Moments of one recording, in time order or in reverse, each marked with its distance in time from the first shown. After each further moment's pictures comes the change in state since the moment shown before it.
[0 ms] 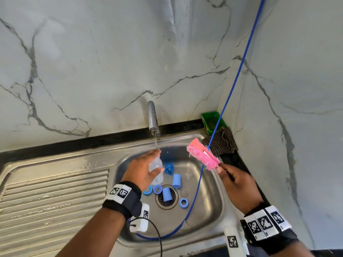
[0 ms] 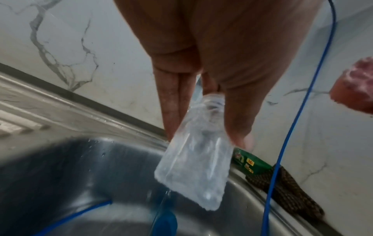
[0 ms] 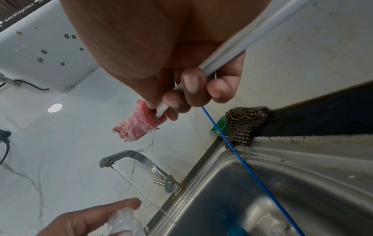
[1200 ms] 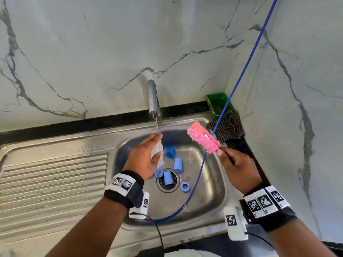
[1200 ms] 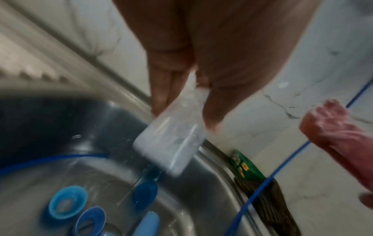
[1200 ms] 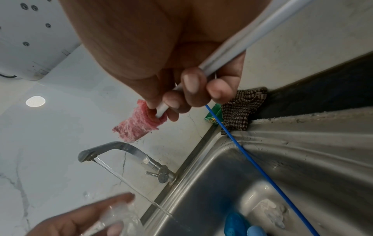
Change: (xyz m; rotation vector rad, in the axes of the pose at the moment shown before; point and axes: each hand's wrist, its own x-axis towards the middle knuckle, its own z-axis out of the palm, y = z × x) left_hand 0.003 0.001 0.013 0.016 0.001 -0.037; right_hand 0.028 0.009 0.017 -0.006 -0.088 0.066
